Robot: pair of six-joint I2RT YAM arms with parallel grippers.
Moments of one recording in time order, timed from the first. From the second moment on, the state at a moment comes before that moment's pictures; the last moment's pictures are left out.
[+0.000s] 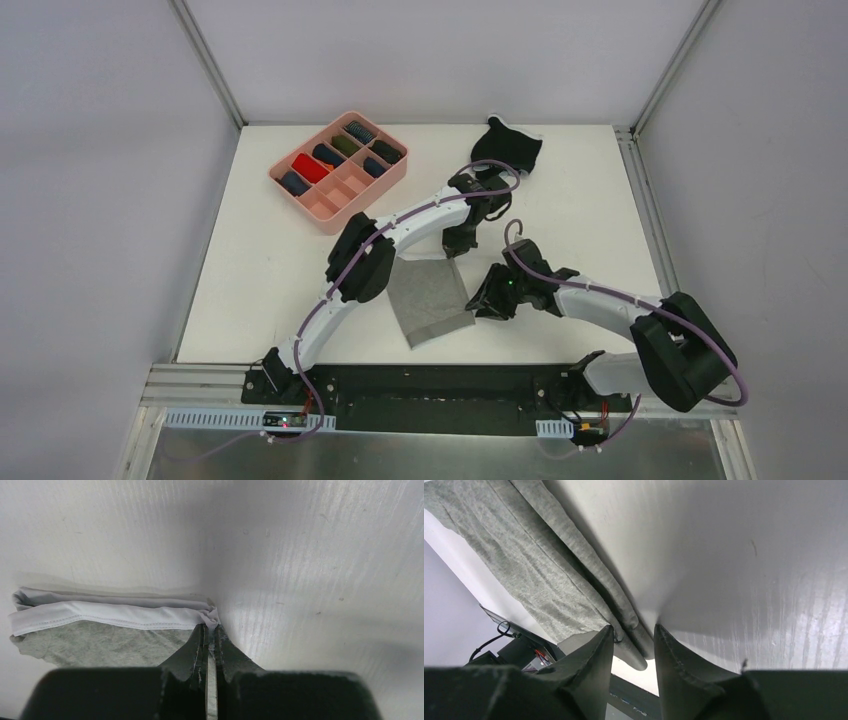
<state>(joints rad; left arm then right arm) -0.87 2.41 2.18 -1.23 -0.33 -0.83 0.62 1.33 0.52 -0.20 -0.29 1.05</state>
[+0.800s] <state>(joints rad) -0.87 2.41 2.18 -1.22 -0.31 -0.83 0.63 1.28 0.42 -0.04 -0.36 1.12</state>
